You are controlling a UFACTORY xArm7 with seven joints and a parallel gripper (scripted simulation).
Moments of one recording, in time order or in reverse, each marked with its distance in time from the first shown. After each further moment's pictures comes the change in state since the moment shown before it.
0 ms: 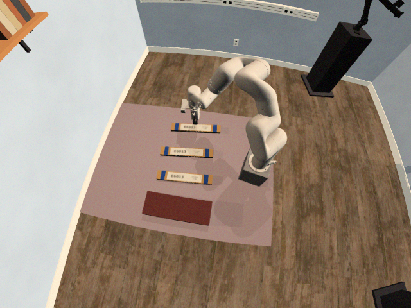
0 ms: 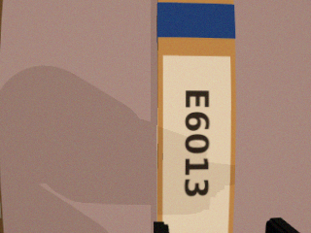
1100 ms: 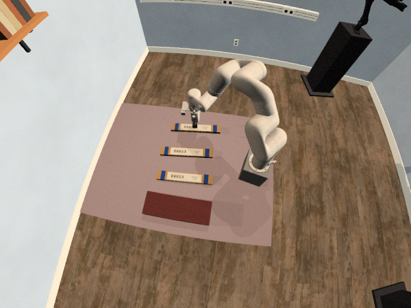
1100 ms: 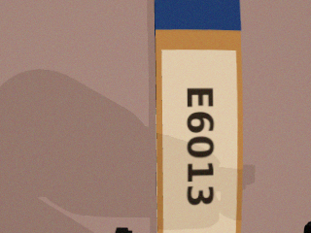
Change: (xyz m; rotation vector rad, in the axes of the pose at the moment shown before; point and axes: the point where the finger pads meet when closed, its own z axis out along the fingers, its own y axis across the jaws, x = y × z) arm 0.000 0.000 0.023 -0.006 0.000 0.012
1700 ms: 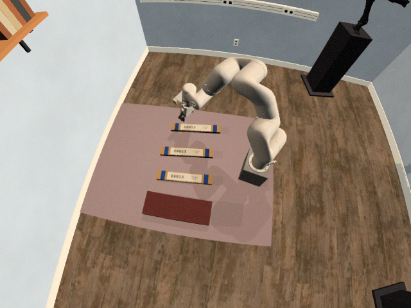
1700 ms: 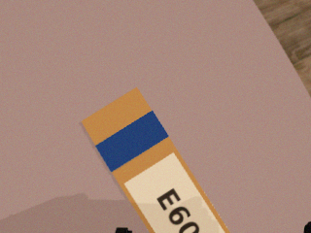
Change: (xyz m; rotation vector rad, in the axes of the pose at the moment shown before) arm 0.057 0.007 -0.058 -0.047 0.154 0.551
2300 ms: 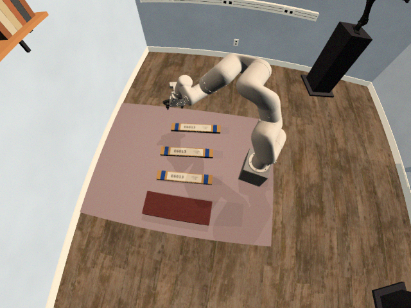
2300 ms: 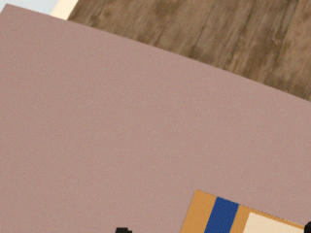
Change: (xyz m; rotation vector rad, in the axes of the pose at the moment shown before) arm 0.071 -0.038 -0.077 0.122 0.193 0.679
